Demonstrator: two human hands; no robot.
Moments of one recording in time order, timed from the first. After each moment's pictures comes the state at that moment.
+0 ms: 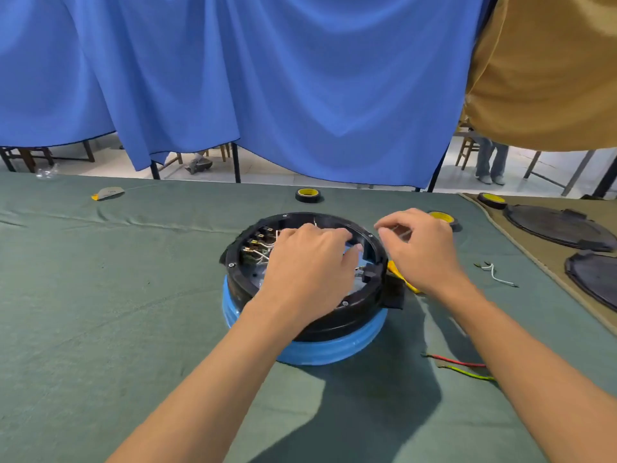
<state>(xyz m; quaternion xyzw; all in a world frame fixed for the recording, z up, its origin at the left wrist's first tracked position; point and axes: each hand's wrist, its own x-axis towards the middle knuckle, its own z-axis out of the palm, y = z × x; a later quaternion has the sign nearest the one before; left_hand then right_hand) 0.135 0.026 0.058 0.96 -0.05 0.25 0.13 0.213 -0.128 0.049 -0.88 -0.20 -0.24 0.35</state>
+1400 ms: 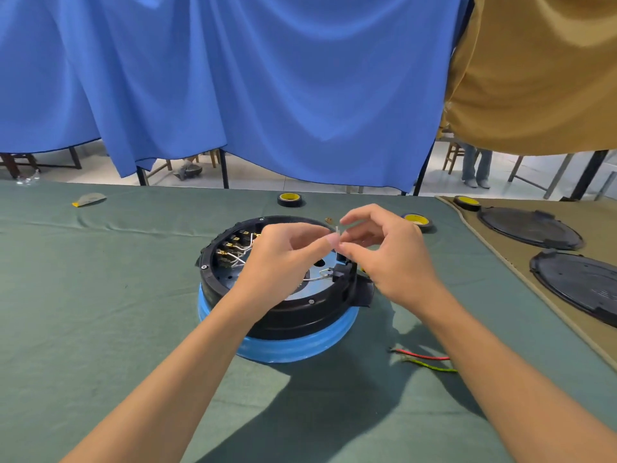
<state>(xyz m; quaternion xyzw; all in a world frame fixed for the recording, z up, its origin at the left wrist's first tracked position) 0.139 0.027 0.056 0.82 -0.07 0.18 0.54 0.179 -0.136 0.063 -0.81 -0.29 -0.18 0.48</state>
